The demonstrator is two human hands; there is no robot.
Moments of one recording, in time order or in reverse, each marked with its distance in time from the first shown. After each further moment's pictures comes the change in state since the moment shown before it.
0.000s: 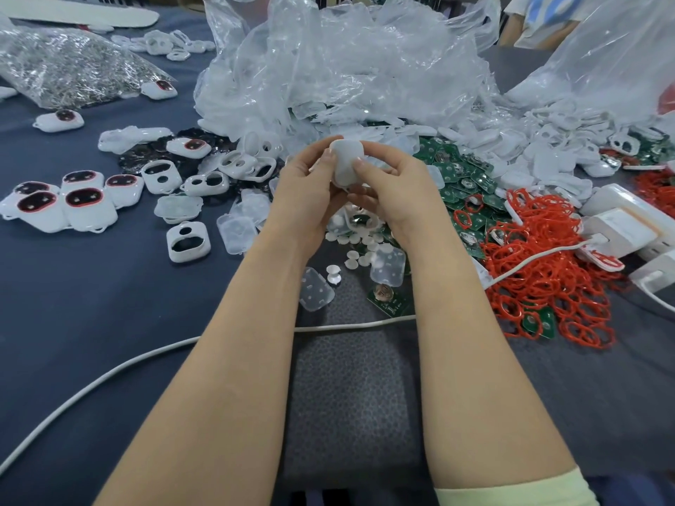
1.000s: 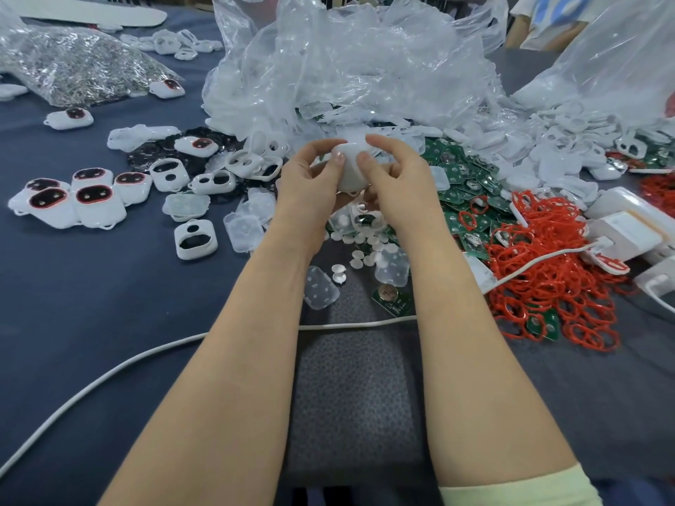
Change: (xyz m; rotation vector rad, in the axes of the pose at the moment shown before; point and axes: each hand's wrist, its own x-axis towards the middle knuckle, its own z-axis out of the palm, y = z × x) left_hand 0.002 -0.002 -0.002 0.102 0.045 0.082; right_hand 0.000 0.004 0.003 -0.293 0.071 -0.161
